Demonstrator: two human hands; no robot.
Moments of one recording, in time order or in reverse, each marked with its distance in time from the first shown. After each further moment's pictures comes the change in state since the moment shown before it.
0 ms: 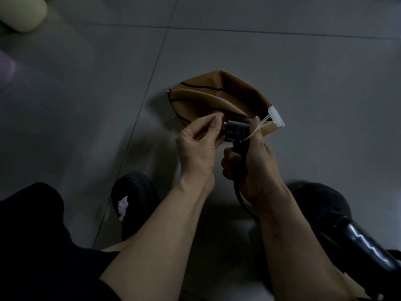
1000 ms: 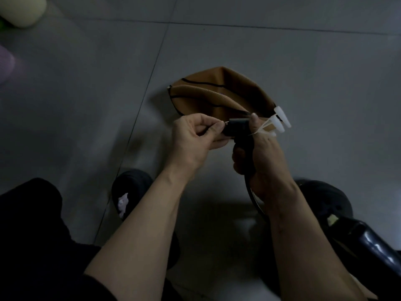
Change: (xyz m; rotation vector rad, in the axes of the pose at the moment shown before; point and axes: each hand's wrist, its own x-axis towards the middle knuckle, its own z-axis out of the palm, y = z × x) left_hand 0.010 0.014 -0.020 0.271 -0.273 0.099; right_hand 0.009 -0.003 -0.009 -0.104 -0.025 -0.098
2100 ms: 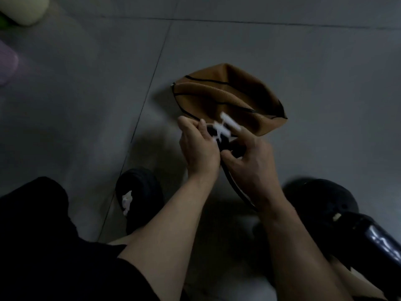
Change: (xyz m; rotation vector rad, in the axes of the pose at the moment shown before) left_hand -0.001 -0.028 0.020 0.324 0.470 0.117; right_hand -0.004 0.025 0.001 -0.899 0.011 -0.557
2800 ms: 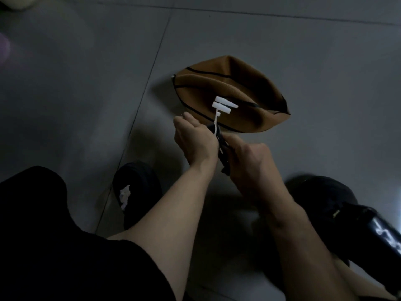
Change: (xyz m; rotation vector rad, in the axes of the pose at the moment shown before) left_hand 0.015 0.004 0.007 -0.179 0.184 -0.331; right_hand -0.001 0.000 -0.002 -0.360 -0.271 -0.099
